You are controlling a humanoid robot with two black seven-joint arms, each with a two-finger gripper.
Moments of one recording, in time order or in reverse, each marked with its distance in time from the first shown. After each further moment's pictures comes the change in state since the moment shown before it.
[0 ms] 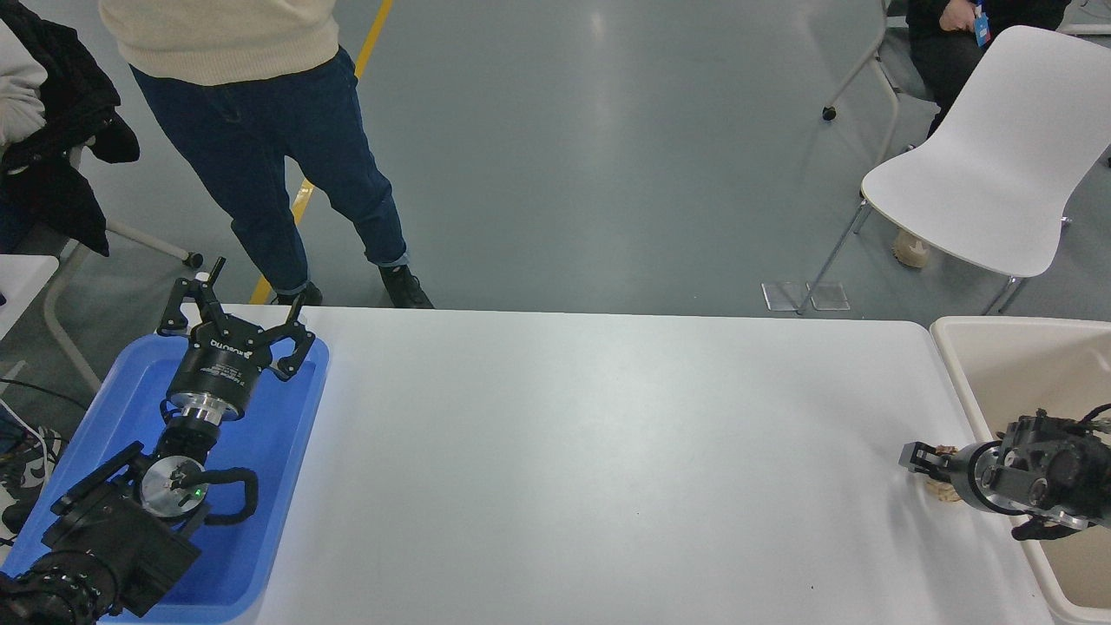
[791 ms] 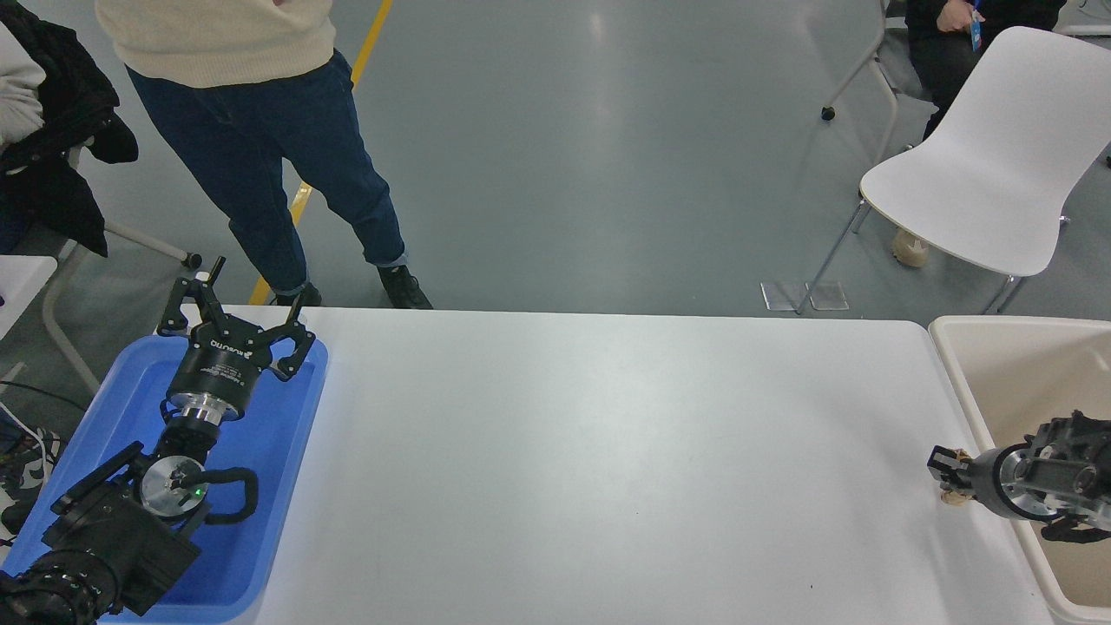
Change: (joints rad) left arm -0.001 0.000 0.000 0.000 0.000 0.000 0.000; right arm 0.202 -0.166 -0.058 0.322 -0.017 0.024 0.000
